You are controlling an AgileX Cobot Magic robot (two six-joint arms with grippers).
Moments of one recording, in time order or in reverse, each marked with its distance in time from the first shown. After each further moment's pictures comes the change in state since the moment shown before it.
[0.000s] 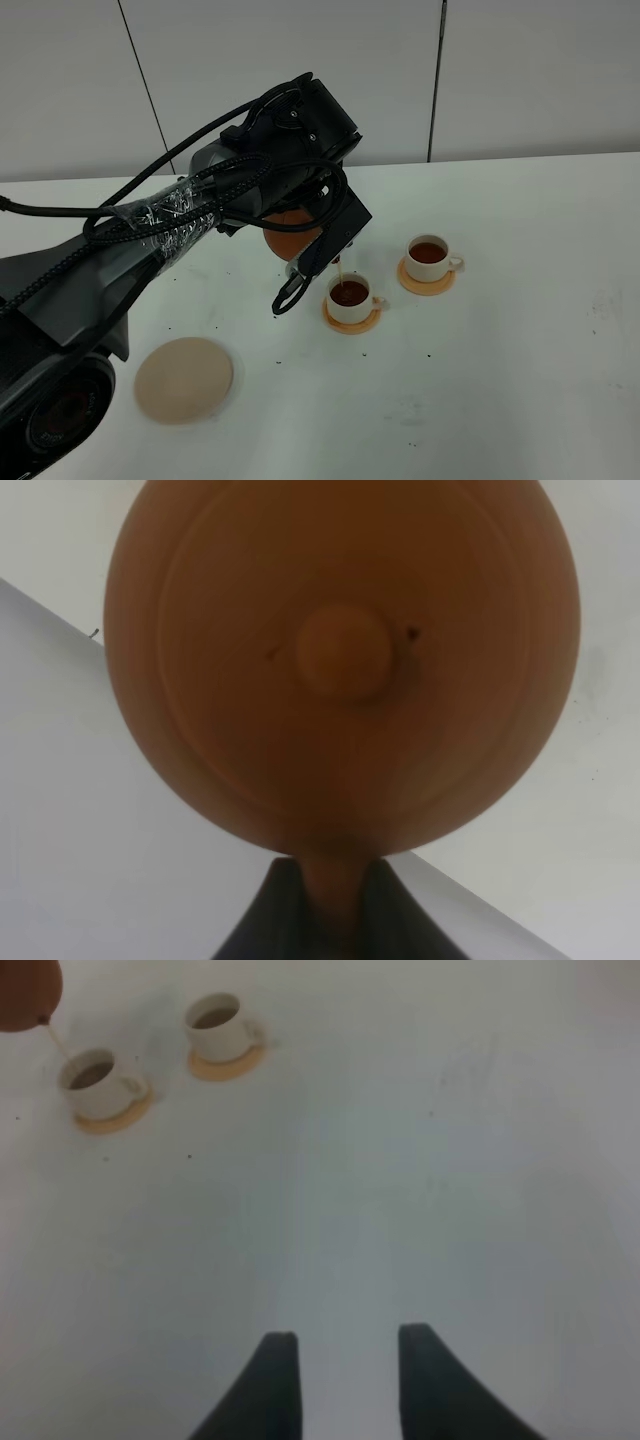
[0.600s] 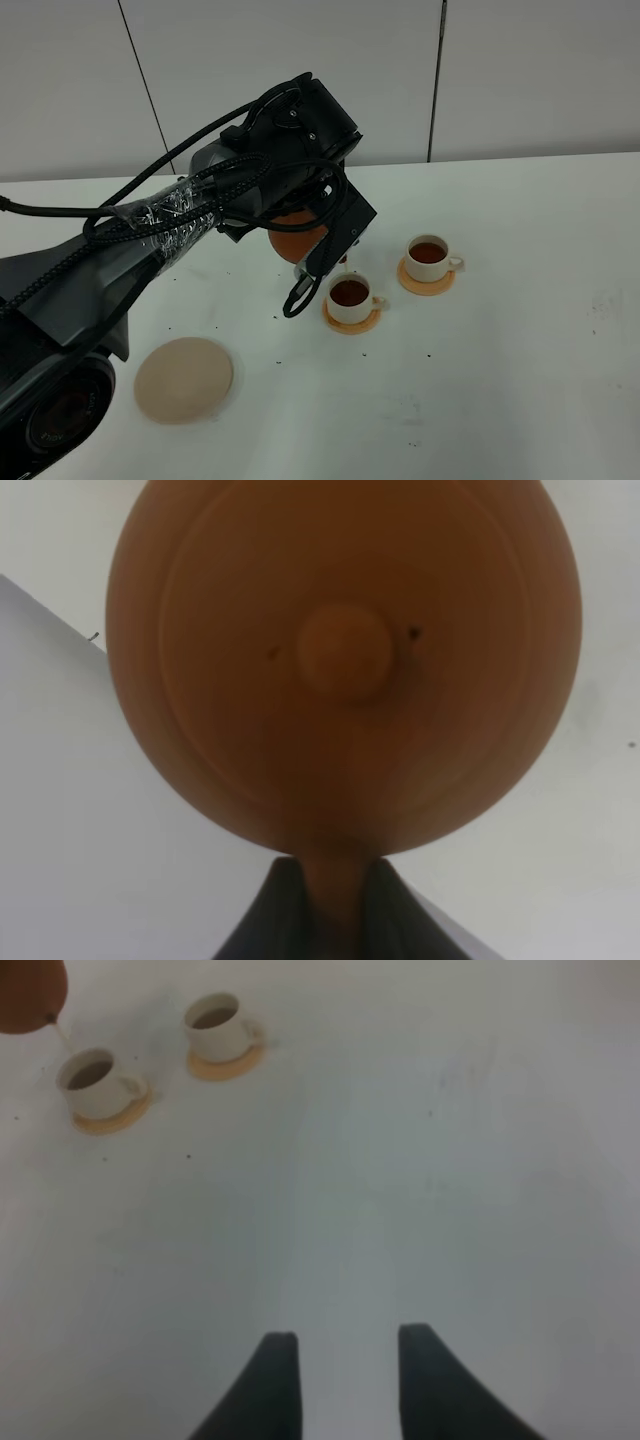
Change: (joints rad) left arm 0.000 0.000 0.000 -0.027 0.002 -0.061; right arm 0.000 0.000 0.000 -0.002 0.000 0.000
